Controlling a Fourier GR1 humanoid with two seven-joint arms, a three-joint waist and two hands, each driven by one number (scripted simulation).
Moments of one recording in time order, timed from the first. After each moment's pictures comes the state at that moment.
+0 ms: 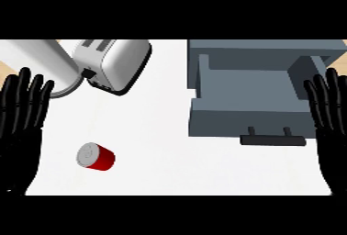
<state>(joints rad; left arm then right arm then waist) -0.02 0.13 -0.01 -2.10 0.03 0.02 0.03 -0.03 -0.10 0.01 -2.10 0.02 0.01 0.01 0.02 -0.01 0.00</state>
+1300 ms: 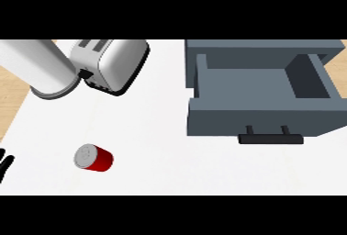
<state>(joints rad) 0.48 0.16 0.14 -2.43 0.16 -0.13 0.34 0.27 -0.12 -0.26 -2.12 -0.18 0.08 0.11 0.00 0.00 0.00</state>
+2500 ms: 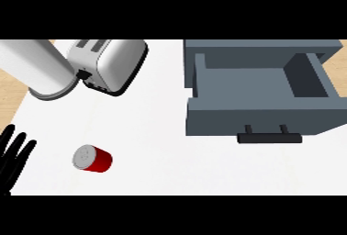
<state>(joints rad) 0.32 0.03 0.20 -2.31 0.36 -0.08 0.51 0.43 -0.15 -0.47 -2.16 -0.39 0.29 0.07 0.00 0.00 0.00</state>
